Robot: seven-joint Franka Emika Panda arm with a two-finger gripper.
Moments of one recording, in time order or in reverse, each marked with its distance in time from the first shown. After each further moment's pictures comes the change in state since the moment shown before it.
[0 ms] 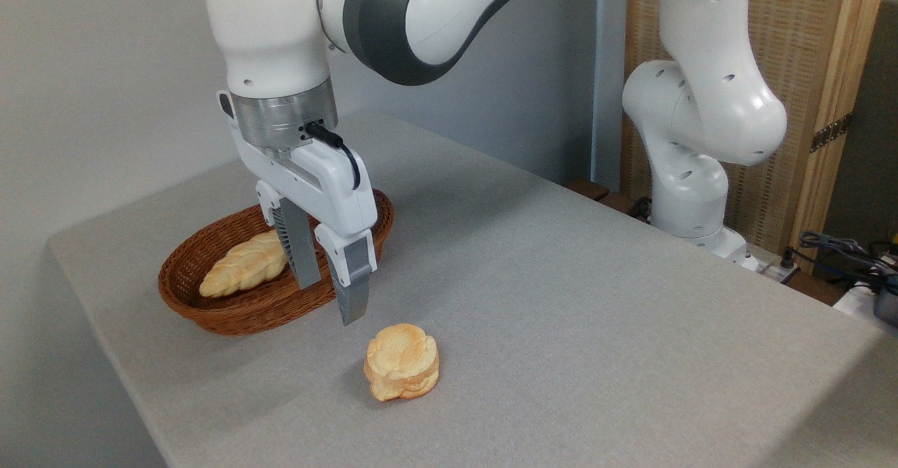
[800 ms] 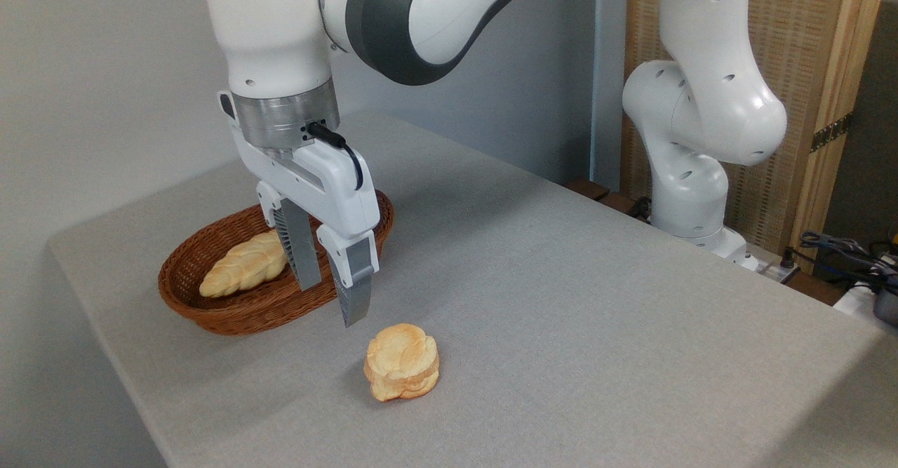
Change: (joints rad) arm 0.000 -0.001 0.007 0.000 0.000 0.000 0.000
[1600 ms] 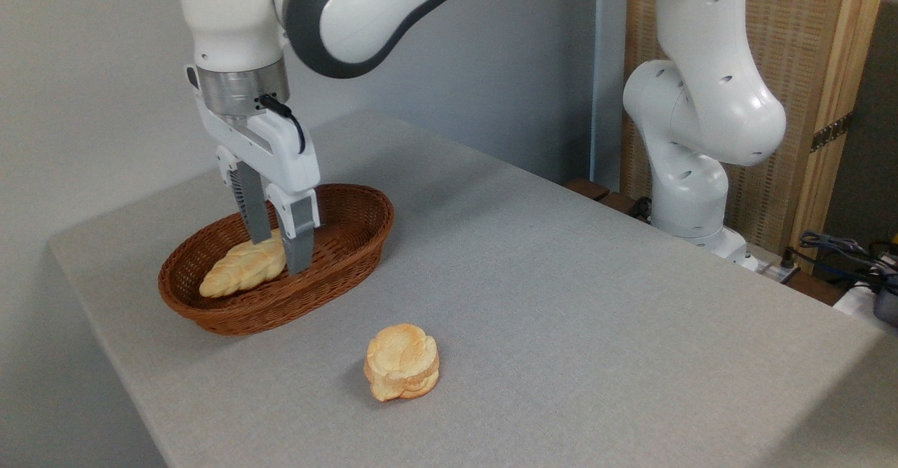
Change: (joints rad) arm -0.026 0.038 -0.219 -0.002 -0.007 0.100 -0.258
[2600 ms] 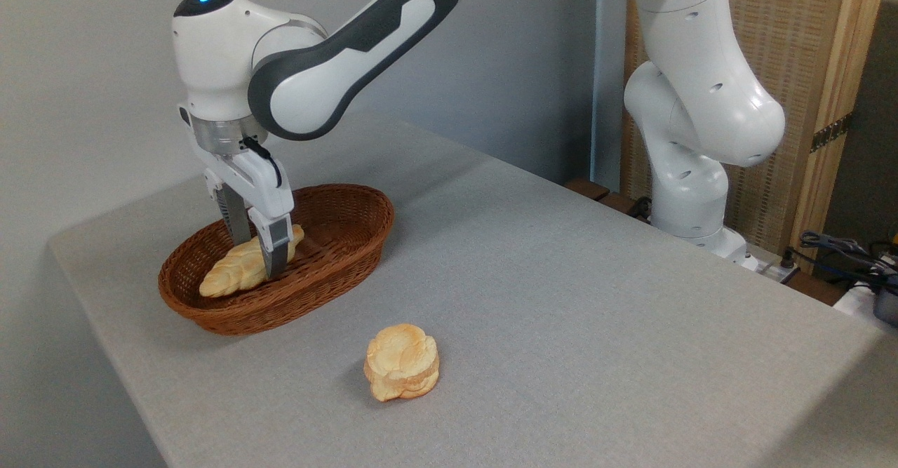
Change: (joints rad) arm -0.029 0.170 -0.158 -0.003 0.017 0.187 -0.177
